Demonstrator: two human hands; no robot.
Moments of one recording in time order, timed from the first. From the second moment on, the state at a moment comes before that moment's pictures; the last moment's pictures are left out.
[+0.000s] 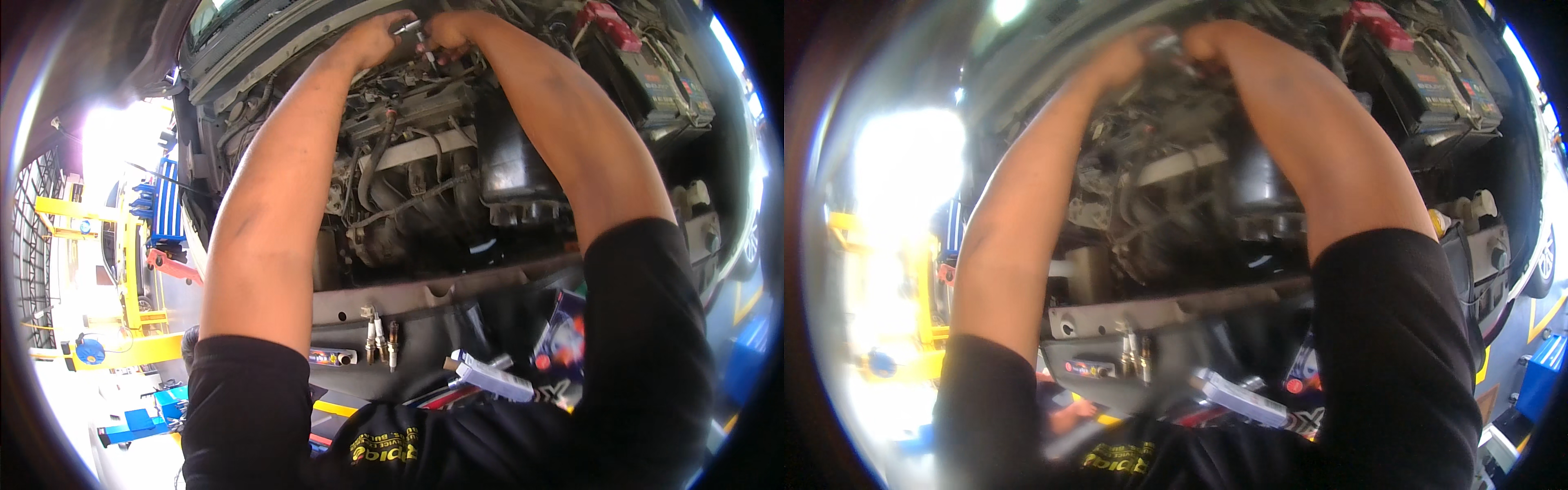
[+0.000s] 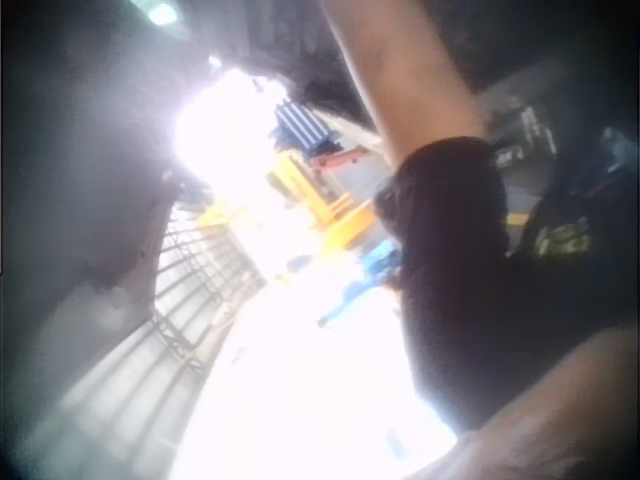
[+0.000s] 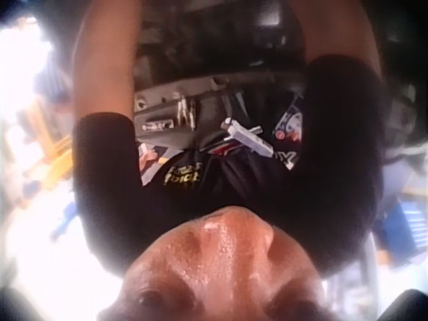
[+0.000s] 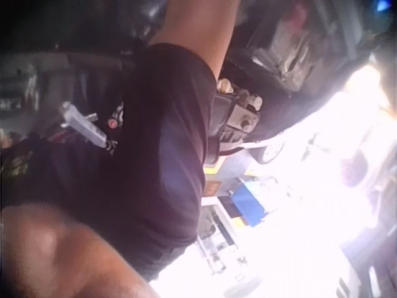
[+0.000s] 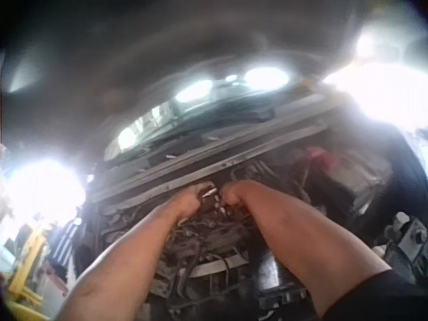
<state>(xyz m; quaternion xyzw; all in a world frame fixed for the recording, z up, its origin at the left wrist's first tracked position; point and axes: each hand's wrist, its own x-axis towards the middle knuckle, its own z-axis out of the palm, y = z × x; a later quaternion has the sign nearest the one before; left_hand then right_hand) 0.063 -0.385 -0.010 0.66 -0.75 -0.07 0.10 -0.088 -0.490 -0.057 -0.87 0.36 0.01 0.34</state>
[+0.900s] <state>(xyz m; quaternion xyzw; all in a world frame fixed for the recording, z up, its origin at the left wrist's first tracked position) 0.074 -0.400 -0.009 0.67 -0.68 -0.24 0.19 -0.096 -0.480 -0.044 -0.77 0.38 -0.06 0.51</state>
